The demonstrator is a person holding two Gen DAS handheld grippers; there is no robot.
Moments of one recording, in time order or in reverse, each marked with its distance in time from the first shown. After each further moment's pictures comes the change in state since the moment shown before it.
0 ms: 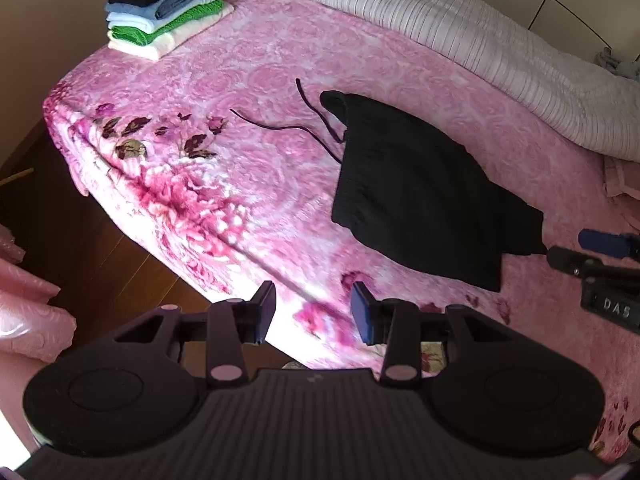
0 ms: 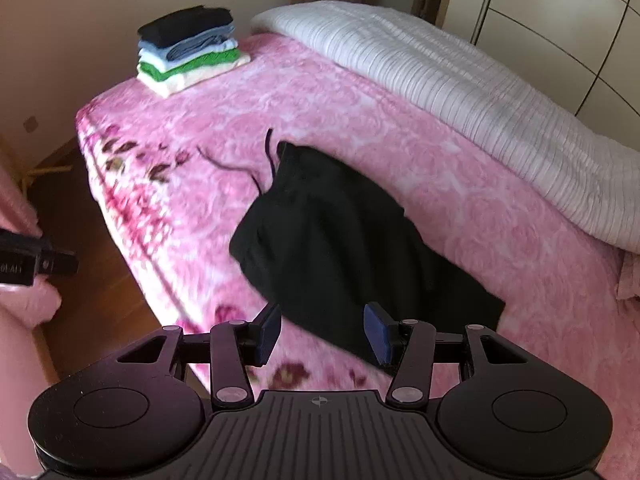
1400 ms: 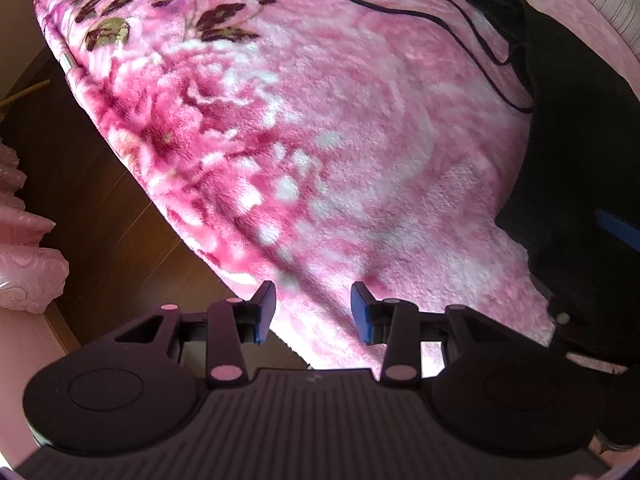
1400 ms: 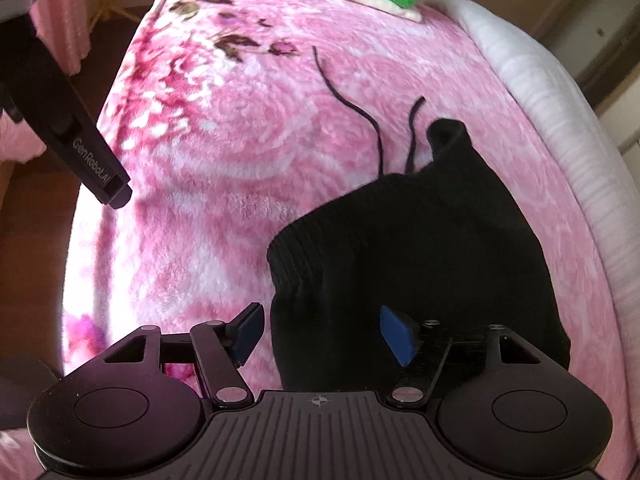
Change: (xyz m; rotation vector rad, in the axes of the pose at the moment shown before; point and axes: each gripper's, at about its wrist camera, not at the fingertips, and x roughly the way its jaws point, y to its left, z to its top) left arm 0.250 0.072 0.018 -0.160 0.228 0.168; right arm 0.292 0.081 0.003 -0.596 0.007 0.043
